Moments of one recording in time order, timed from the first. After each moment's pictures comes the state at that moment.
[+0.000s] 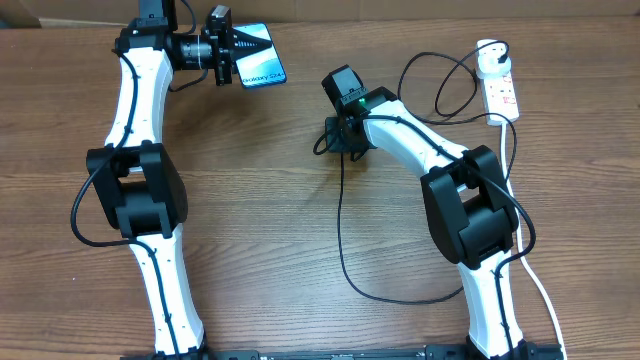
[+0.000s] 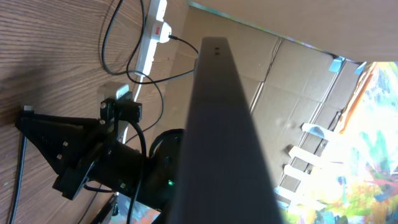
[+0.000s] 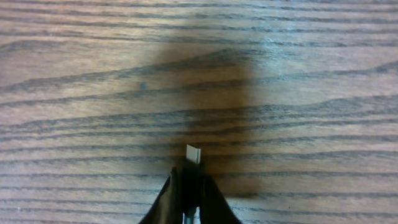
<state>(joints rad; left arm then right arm) 0.07 2.45 2.27 -0.89 1.42 -0.79 0.49 2.29 1.75 -0.75 0.01 0.44</state>
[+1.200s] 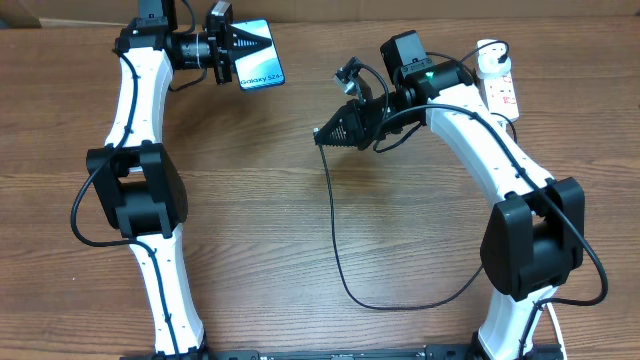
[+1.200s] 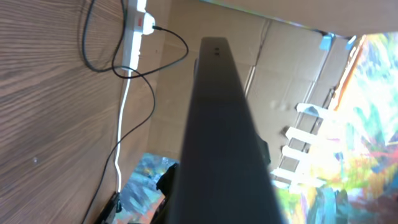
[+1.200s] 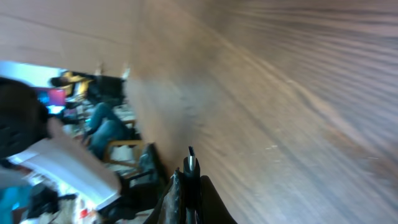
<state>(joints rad) 0.07 2.45 2.27 -0.87 1.49 -0.72 0.34 2.00 1.71 -0.96 -1.02 0.03</state>
